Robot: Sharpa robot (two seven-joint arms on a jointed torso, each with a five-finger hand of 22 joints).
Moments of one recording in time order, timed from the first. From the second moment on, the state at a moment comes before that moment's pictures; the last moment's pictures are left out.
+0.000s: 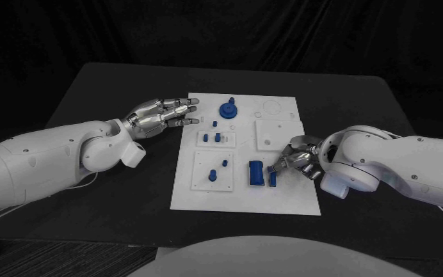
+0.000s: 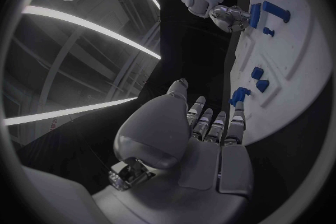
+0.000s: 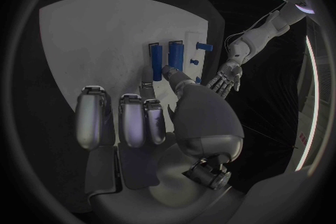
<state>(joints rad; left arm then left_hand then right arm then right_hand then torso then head) 1.17 -0.90 -0.21 1.34 -0.17 0.37 0.48 1.46 0.26 -0.18 0.22 0.45 0.40 0.12 0.07 0.05 0.11 0.11 0.07 0.03 0.06 0.17 0.05 0.02 0.17 0.16 0.29 0.07 0.34 1.20 -0.98 -0.21 1.80 -0.79 -0.13 -0.59 1.05 -0.02 0.28 -0.05 0.35 0.98 0.05 0.33 0.65 1.46 -0.03 1.57 1.31 1.47 -0.09 1.47 1.28 0.04 1.47 0.02 1.37 1.31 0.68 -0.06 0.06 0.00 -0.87</state>
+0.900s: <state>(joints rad) 1.17 -0.91 -0.21 1.34 -0.17 0.37 0.47 1.46 0.26 -0.18 0.22 0.45 0.40 0.12 0.07 0.05 0.11 0.11 0.07 0.03 0.06 0.17 0.05 0.02 0.17 0.16 0.29 0.07 0.34 1.21 -1.03 -0.21 1.83 -0.81 -0.13 -0.59 0.97 -0.06 0.05 0.13 0.06 0.96 0.05 0.35 0.63 1.46 -0.03 1.57 1.31 1.47 -0.09 1.47 1.27 0.04 1.47 0.02 1.36 1.31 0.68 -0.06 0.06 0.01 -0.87</state>
